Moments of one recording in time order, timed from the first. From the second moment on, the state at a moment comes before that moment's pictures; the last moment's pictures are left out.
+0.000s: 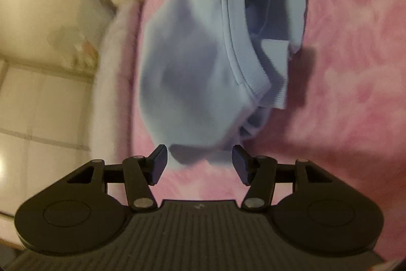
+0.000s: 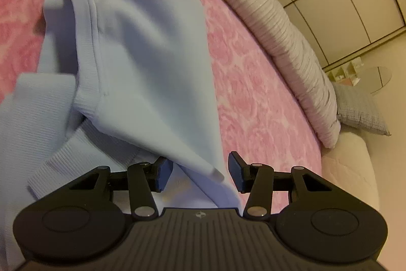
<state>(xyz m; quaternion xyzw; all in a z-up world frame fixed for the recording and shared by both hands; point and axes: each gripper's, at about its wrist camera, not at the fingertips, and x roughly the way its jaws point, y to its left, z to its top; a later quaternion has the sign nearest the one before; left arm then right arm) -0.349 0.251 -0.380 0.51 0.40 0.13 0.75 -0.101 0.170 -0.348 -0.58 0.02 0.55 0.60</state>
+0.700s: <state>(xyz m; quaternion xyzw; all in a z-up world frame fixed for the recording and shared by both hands) -0.332 0.355 -0.204 0.11 0.24 0.29 0.92 -0.060 0.188 -0.211 -0.37 0.03 0.46 0.81</state>
